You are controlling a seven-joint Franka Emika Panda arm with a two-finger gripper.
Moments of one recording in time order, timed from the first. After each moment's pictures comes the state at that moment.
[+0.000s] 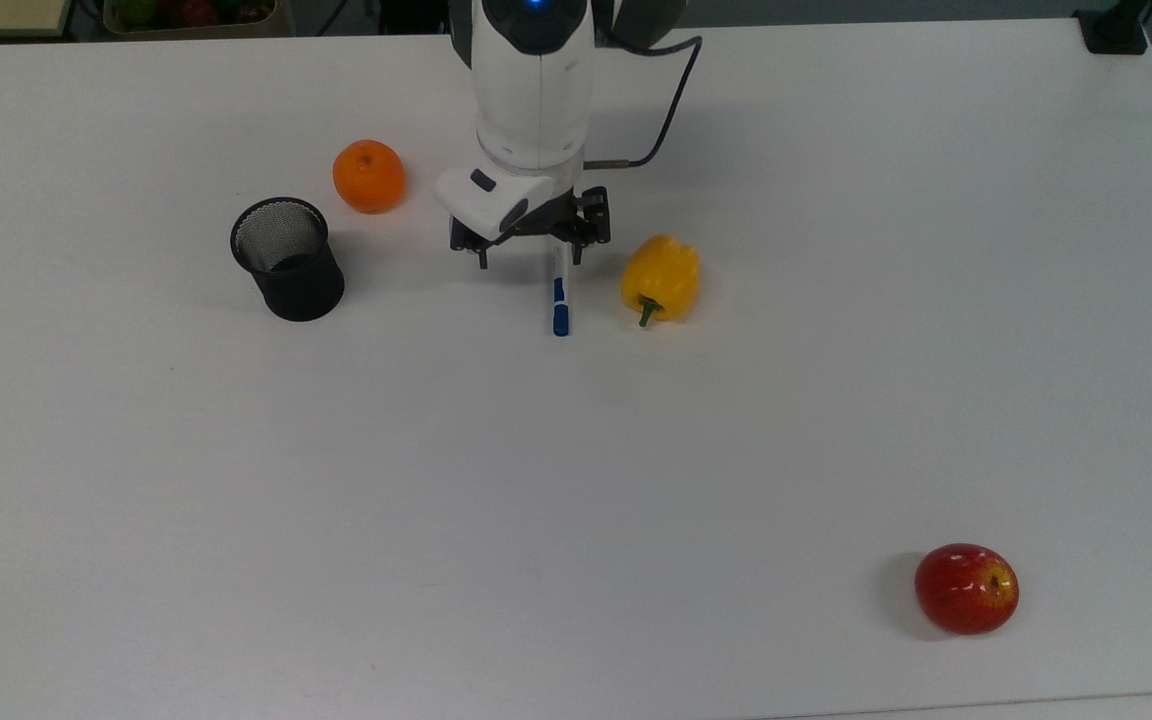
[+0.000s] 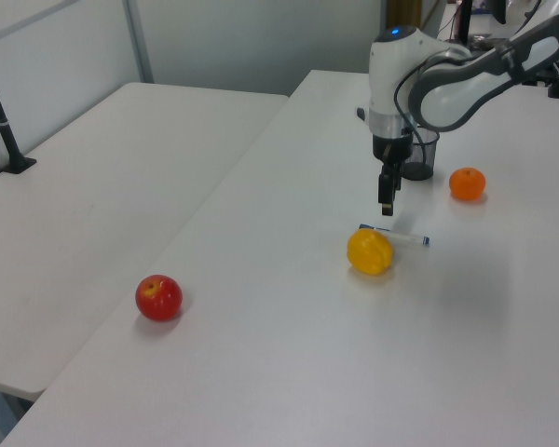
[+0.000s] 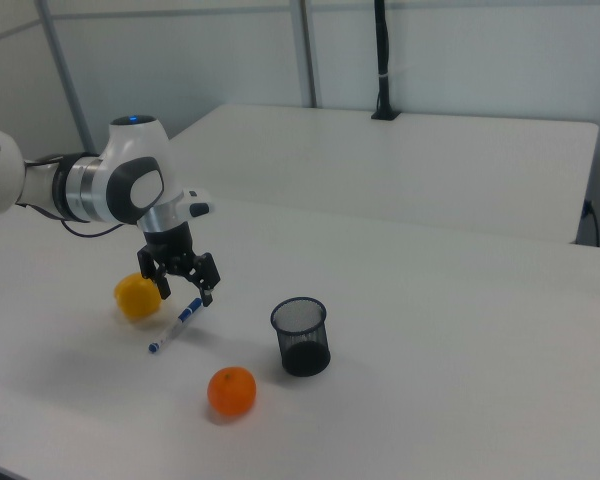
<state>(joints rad) 0.20 0.31 -0.02 -1.87 -0.05 2.15 0.05</state>
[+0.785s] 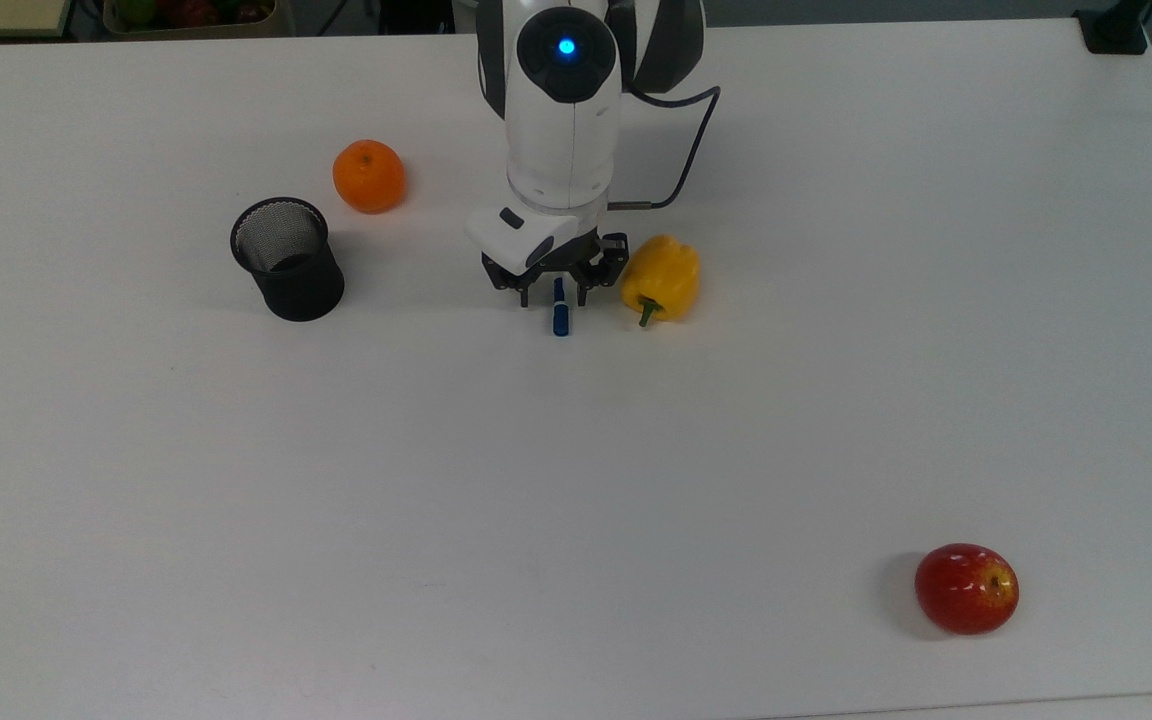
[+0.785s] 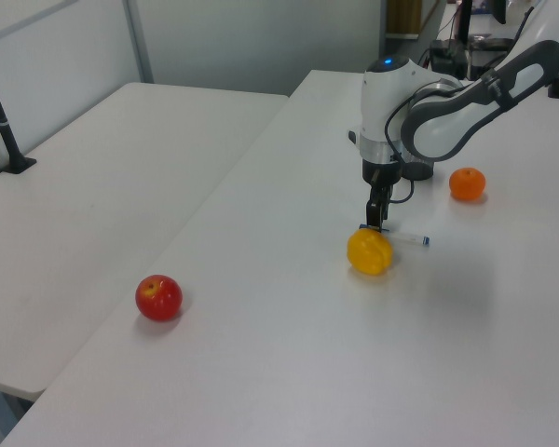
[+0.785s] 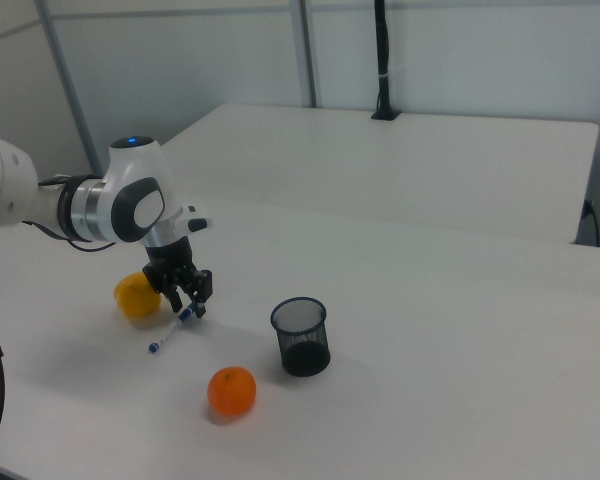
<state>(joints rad) 0.23 0.39 -0.02 -1.86 -0.05 2.27 0.11</state>
